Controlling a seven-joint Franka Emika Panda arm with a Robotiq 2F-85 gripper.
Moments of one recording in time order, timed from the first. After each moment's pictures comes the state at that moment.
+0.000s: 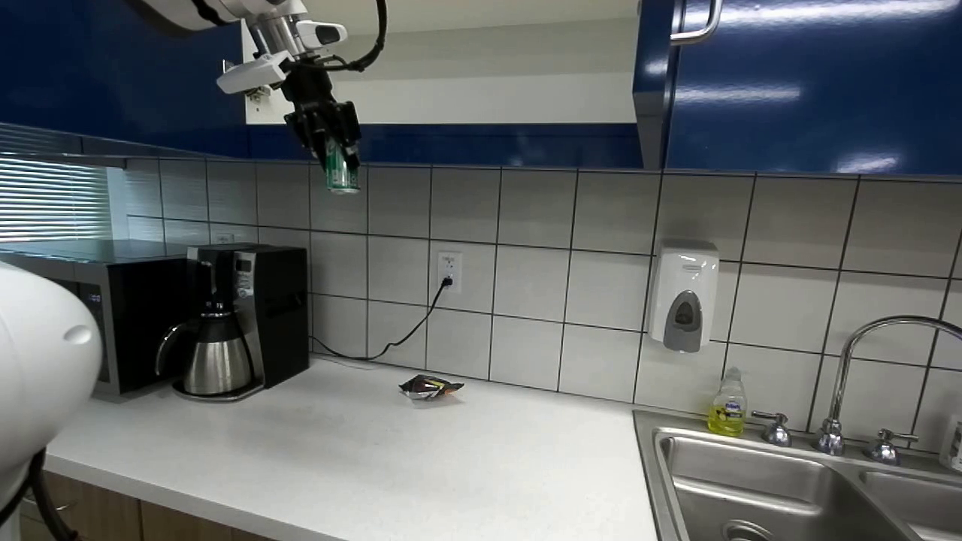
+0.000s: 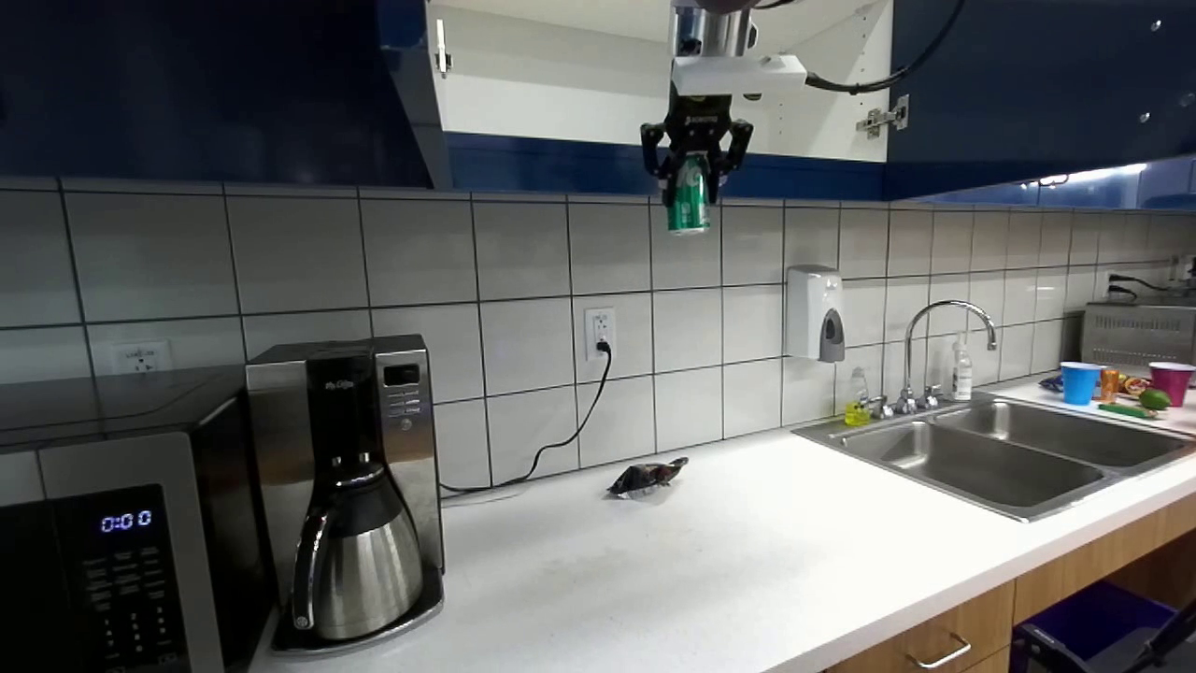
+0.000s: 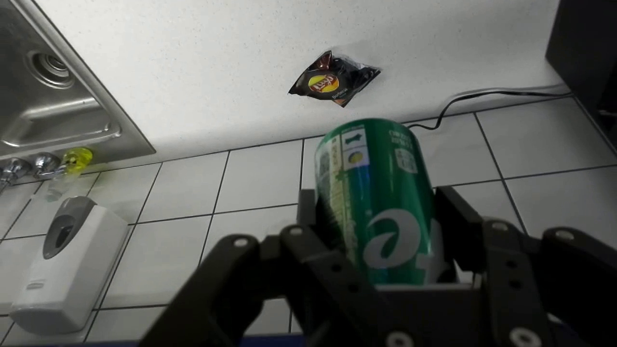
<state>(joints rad) 0.11 -0.38 0.13 -2.07 -0.26 2.12 0.49</state>
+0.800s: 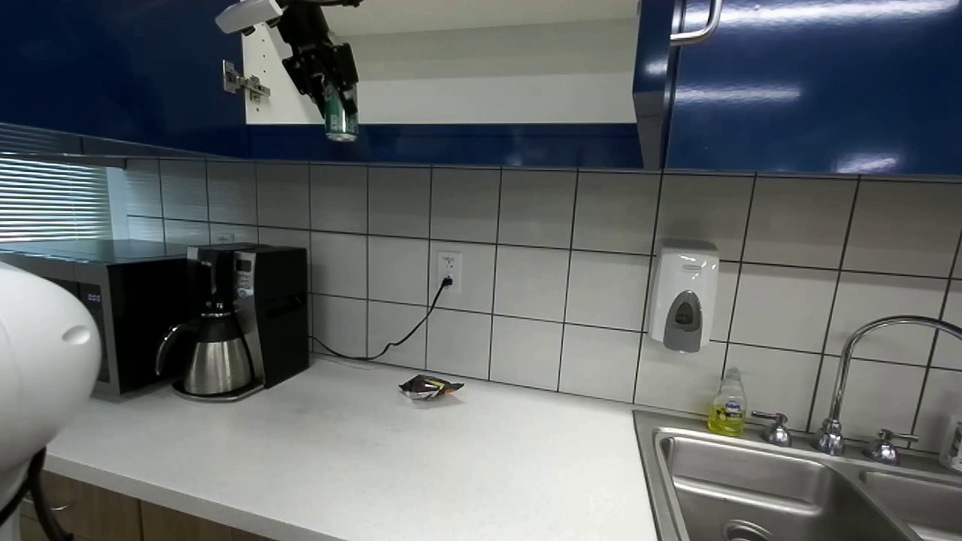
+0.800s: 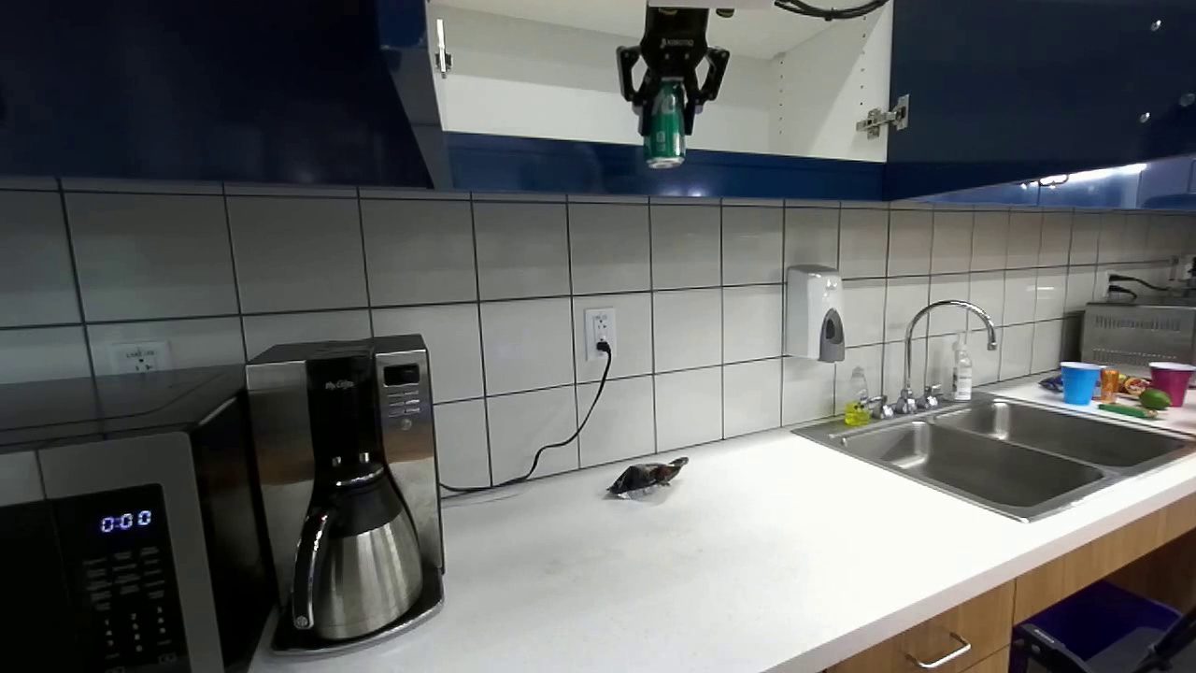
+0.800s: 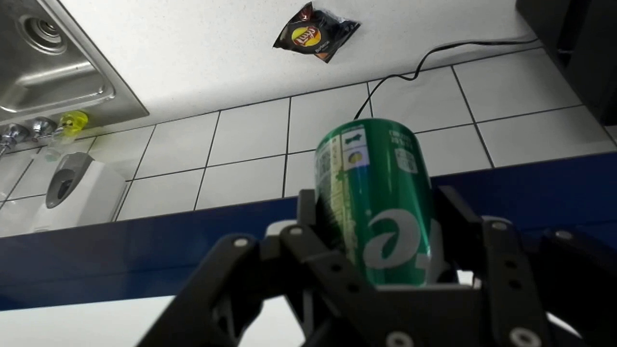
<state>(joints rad) 0.10 -0.26 0.17 -1.74 -0.26 1.95 0.49</state>
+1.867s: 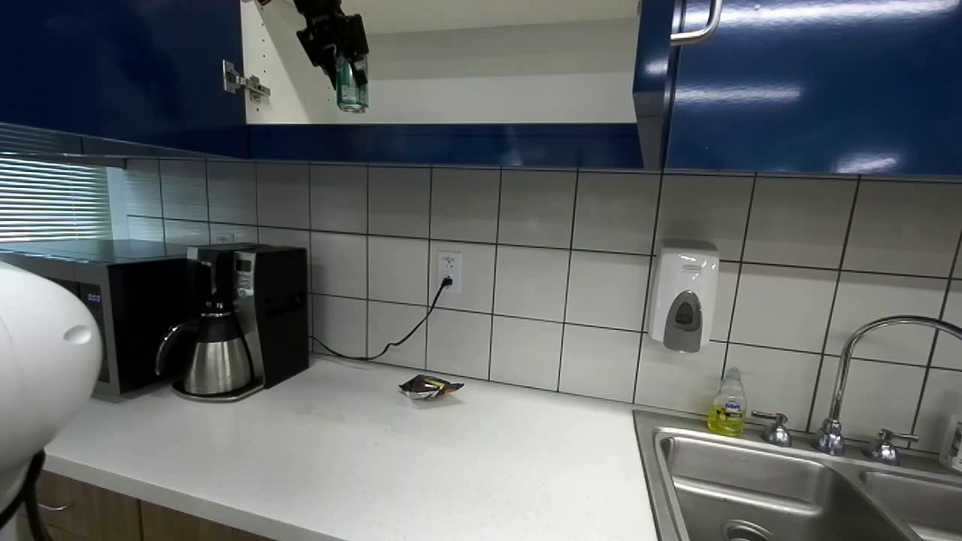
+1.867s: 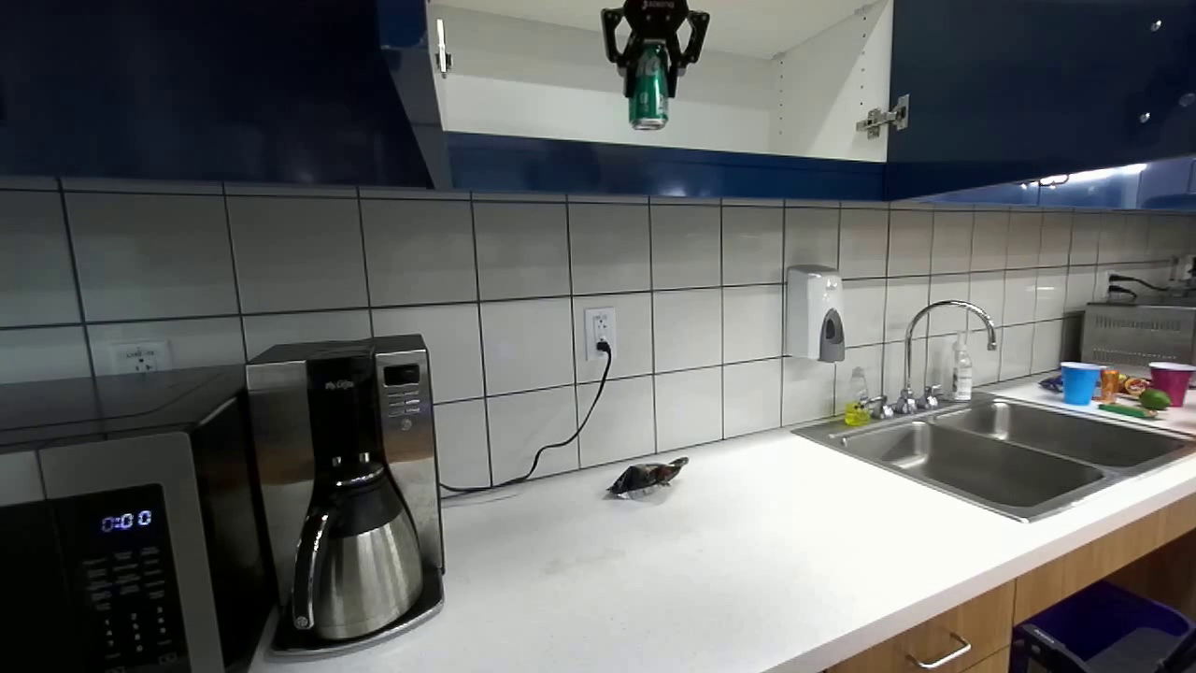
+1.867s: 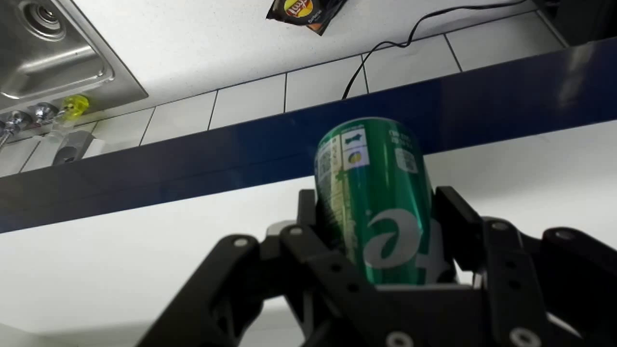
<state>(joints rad) 0.11 -0.06 0.18 -1.35 -0.29 1.77 0.49</state>
